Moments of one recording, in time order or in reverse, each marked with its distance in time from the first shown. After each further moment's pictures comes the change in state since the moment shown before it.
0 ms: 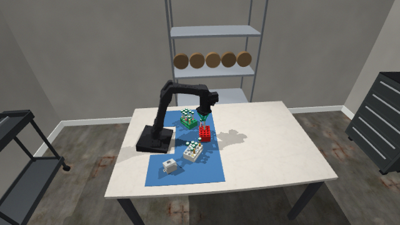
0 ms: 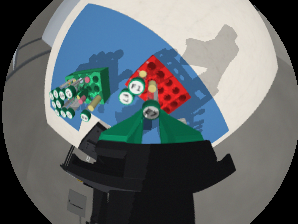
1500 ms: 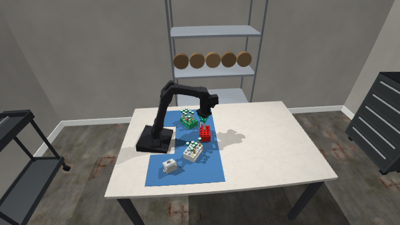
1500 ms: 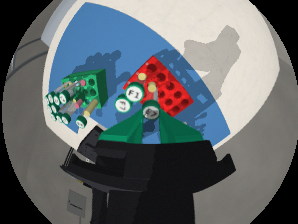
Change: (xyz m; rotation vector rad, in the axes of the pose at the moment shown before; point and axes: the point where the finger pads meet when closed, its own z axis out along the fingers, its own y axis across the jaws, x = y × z) arm -0.001 -0.001 0.019 -0.003 -0.001 0.000
